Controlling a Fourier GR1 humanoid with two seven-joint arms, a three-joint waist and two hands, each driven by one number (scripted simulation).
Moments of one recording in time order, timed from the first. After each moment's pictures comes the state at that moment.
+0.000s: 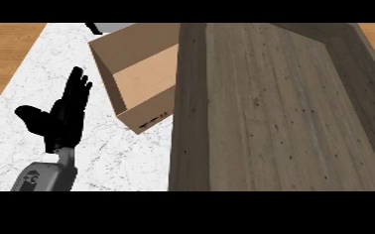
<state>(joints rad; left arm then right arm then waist) -0.14 0.27 -0.10 -1.49 0.24 0.34 0.06 -0.07 -0.41 0.26 -1.46 -0.37 0.07 0.11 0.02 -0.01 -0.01</state>
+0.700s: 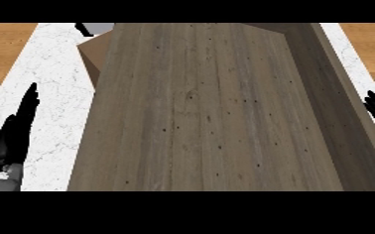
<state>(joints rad) -0.03 0.53 -0.06 -1.38 0.05 0.31 0.05 0.05 -0.73 -0.03 -1.30 -0.24 0.27 -0.44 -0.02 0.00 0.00</state>
